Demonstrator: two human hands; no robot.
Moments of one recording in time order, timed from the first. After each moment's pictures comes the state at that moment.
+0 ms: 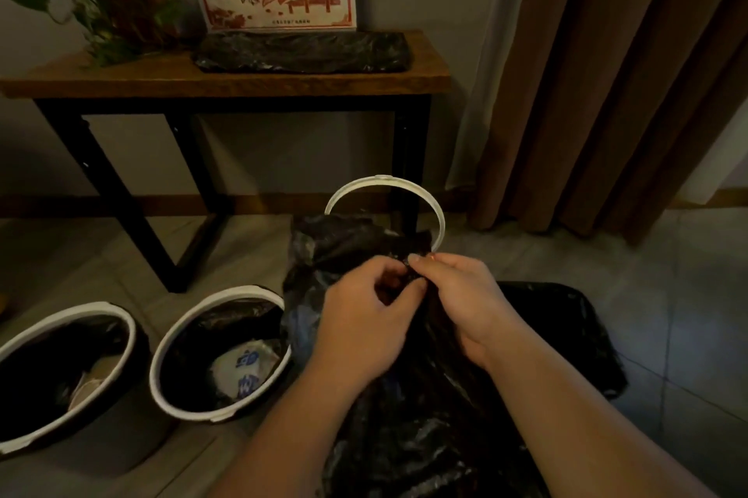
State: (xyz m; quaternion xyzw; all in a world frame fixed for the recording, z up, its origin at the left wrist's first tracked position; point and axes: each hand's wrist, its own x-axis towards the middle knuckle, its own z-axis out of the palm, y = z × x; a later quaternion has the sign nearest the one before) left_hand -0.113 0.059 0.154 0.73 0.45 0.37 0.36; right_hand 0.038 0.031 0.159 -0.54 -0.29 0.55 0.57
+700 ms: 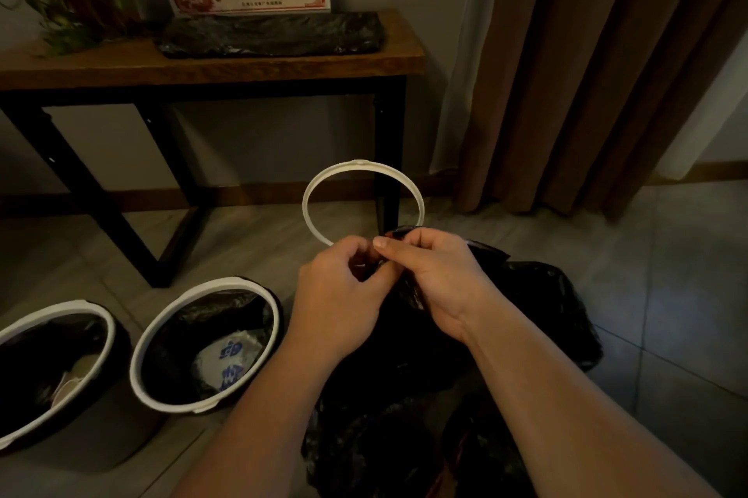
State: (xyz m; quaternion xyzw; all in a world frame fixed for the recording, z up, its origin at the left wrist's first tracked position) left_hand -0.107 0.060 0.163 0.72 0.45 0.37 0.39; right_hand 0.040 0.026 0.171 -0.55 -0.31 0.52 0.57
